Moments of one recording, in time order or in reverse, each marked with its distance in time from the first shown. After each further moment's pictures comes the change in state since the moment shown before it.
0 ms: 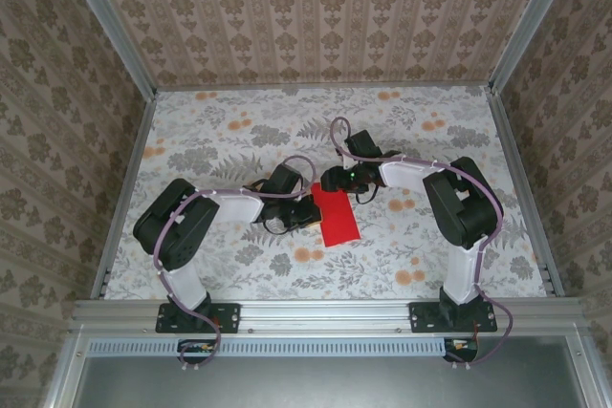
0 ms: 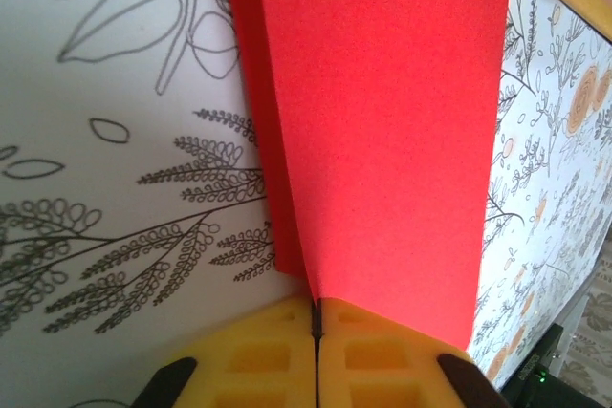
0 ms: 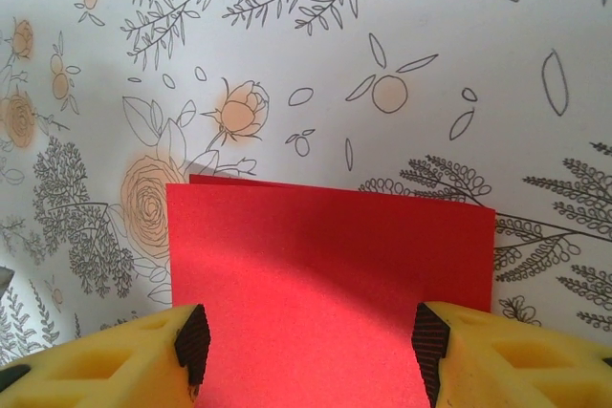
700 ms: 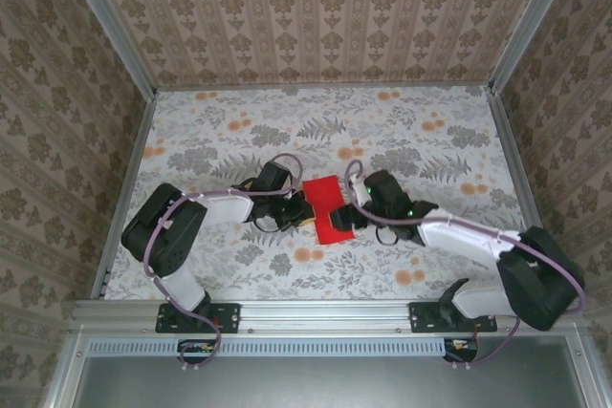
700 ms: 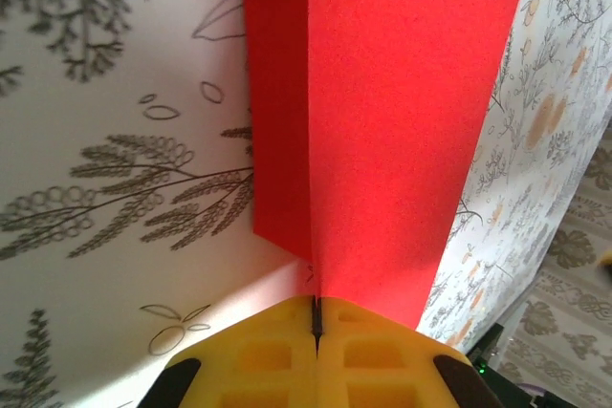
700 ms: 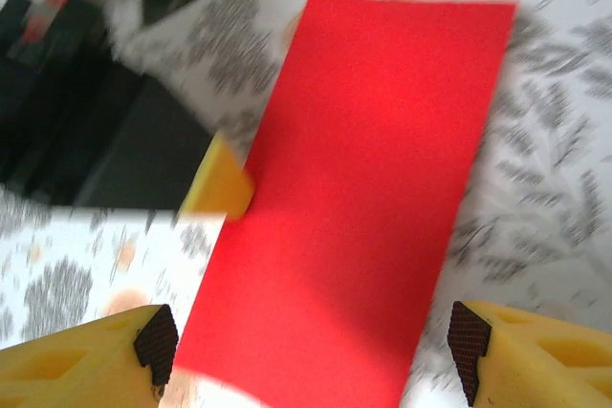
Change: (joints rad) left arm 0.071 -0.073 -0.042 -0.029 0.072 -0.090; right arm 0.204 -0.631 -0.541 0.172 0.187 -0.169
